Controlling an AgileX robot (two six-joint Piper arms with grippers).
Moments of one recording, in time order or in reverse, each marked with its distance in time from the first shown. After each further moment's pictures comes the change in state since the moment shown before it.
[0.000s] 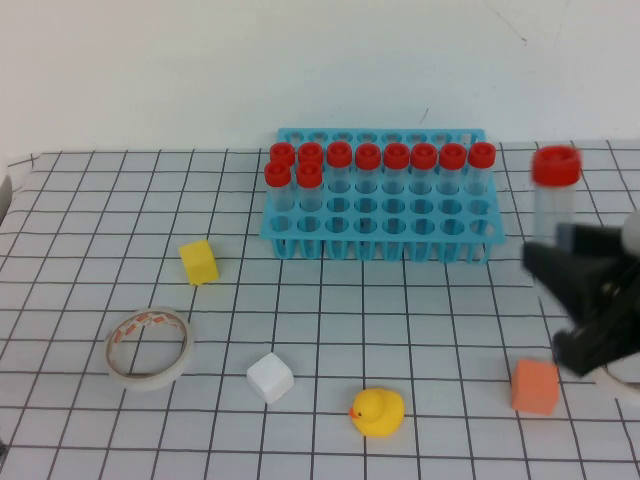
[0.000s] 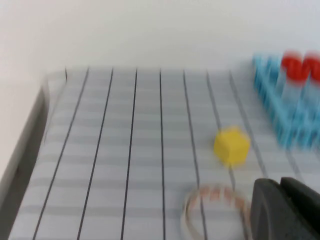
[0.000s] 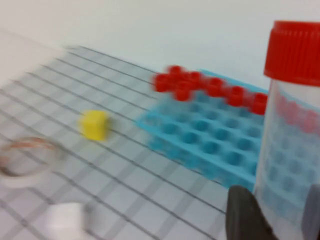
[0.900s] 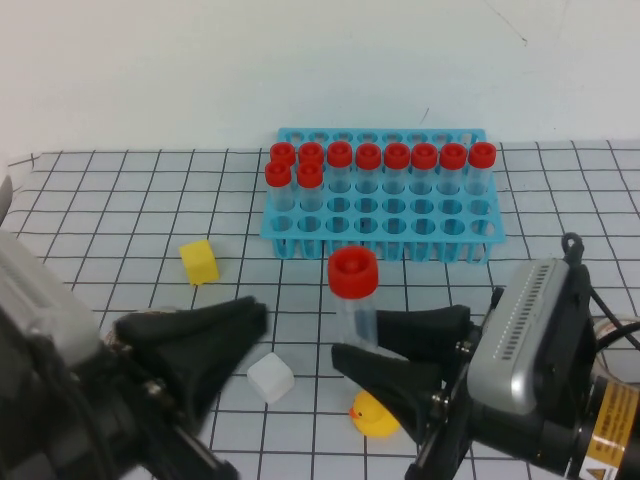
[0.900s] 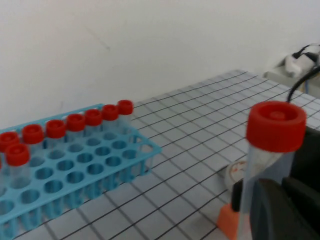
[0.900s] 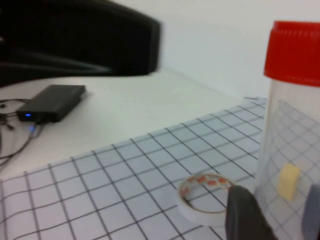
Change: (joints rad) right arm 0.275 0.279 0.065 -0.237 -0.578 0.190; left arm -0.754 0.336 -0.148 -0.030 -0.351 -0.002
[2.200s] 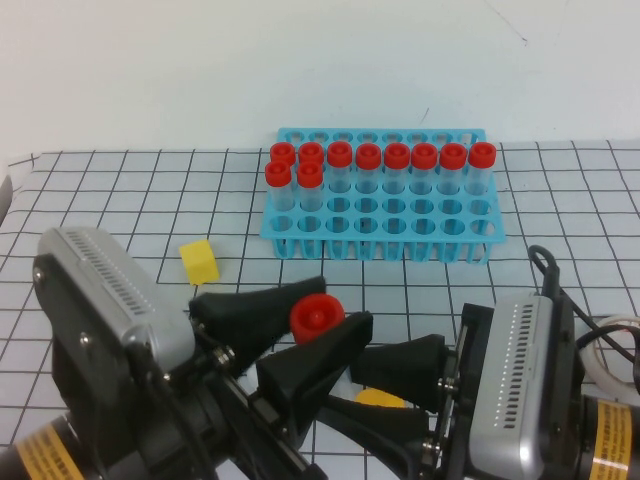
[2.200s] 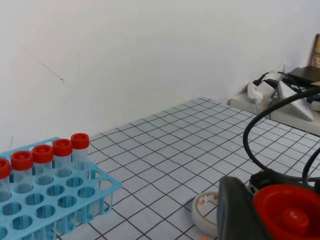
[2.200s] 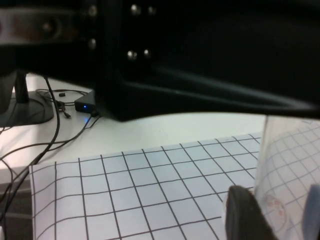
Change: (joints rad) right arm 0.000 0.009 0.000 -0.237 -0.096 0.078; left arm -0.145 0.164 0.000 -0.011 -0.275 -0.002
